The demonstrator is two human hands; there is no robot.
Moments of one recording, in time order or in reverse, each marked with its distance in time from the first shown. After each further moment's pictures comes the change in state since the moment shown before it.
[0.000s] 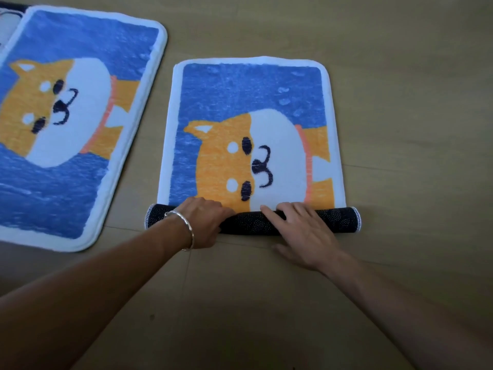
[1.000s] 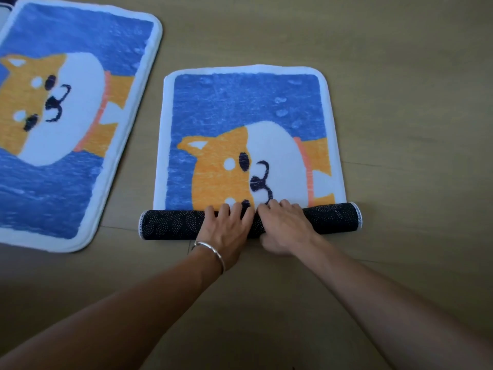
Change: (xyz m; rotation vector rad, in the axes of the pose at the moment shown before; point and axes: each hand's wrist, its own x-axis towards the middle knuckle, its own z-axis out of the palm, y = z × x) left_hand 0.011 0.057 0.033 0.140 0.140 -0.139; right_hand 0.035 -0.026 -0.013 0.114 -0.180 0.185
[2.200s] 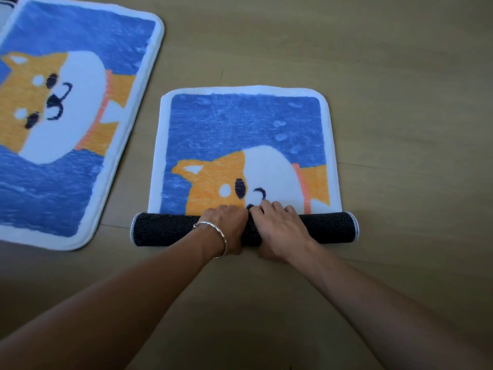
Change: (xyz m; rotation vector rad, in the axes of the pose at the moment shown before) left_hand 0.024 -0.011 -0.014 -0.285 -0.247 -0.011; right_hand -0.003 -0.004 0.007 -0.066 0.070 -0.074
